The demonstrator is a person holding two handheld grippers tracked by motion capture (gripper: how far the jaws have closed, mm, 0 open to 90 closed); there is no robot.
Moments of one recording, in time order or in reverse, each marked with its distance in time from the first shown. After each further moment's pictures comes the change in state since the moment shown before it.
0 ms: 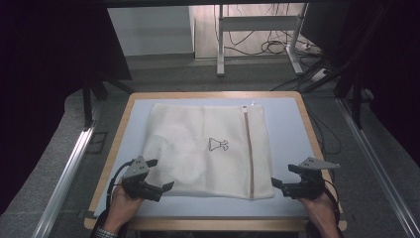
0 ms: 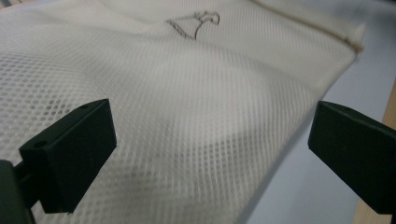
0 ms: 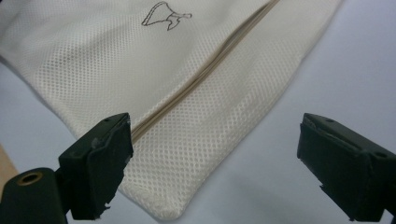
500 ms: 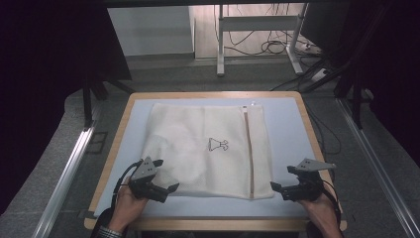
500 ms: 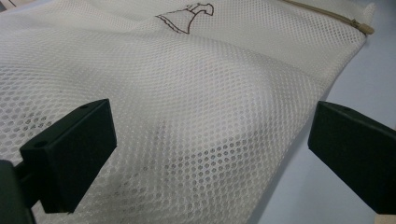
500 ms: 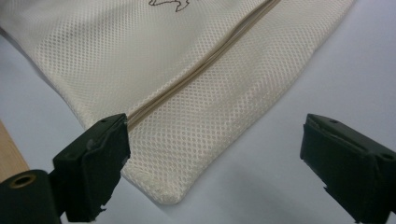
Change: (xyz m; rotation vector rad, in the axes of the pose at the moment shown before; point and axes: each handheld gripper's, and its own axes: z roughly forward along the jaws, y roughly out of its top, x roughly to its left) left arm -0.012 0.001 0.011 0.036 0.012 0.095; right arm 0.003 -0.001 0.003 0.050 0.001 -0.085
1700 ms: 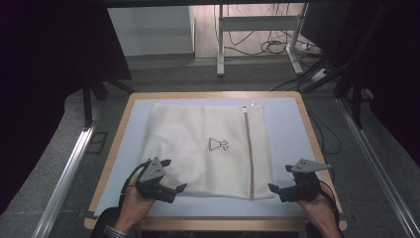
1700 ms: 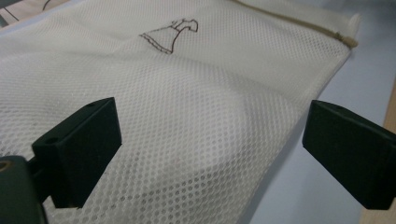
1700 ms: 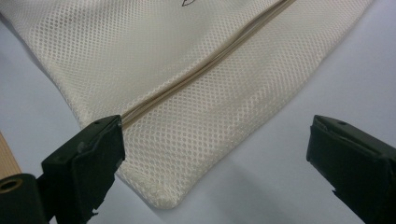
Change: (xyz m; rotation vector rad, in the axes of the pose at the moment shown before) left arm -0.019 0.019 0.005 -0.025 -0.009 0.022; right arm 0.004 0.001 0.005 0.007 0.001 -0.066
